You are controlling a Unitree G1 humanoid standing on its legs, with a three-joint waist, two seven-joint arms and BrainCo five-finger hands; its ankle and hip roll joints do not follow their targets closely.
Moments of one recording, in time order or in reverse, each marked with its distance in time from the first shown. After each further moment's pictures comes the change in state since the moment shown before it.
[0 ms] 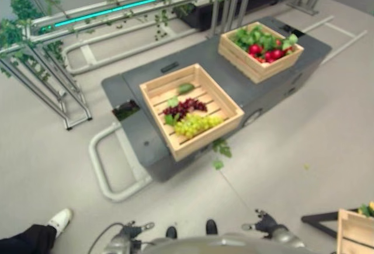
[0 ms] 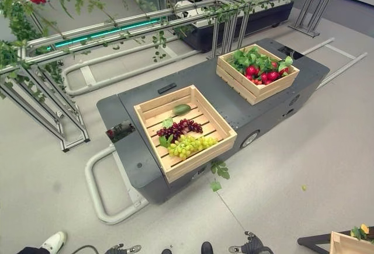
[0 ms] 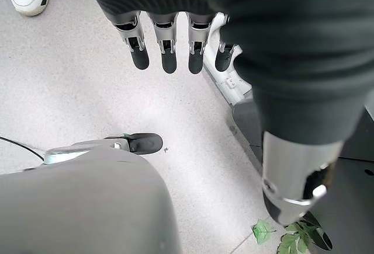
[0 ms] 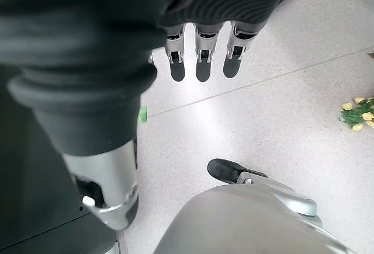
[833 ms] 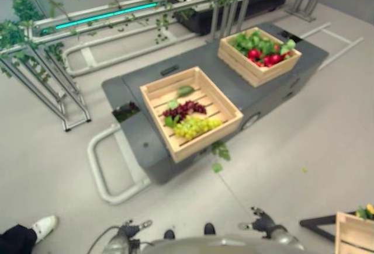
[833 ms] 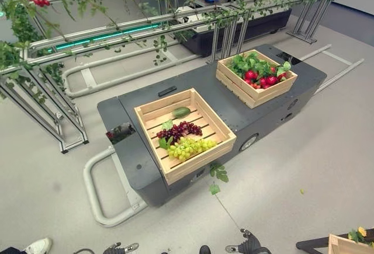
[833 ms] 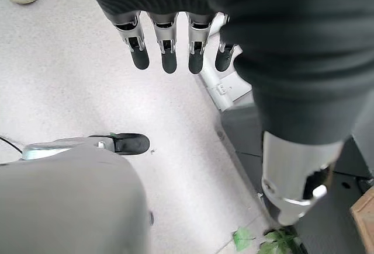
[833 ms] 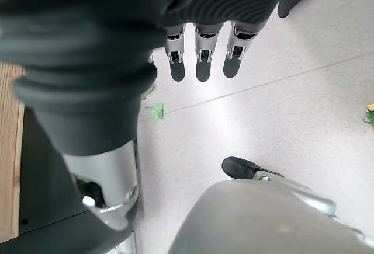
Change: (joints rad) left arm 0.051 -0.001 0.027 -0.152 -0.081 -0.017 0.045; right arm 0.081 -0.012 0.000 -0.179 -0.021 0.005 0.008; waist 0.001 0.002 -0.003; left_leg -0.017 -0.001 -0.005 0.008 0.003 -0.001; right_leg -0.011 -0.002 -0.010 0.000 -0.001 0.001
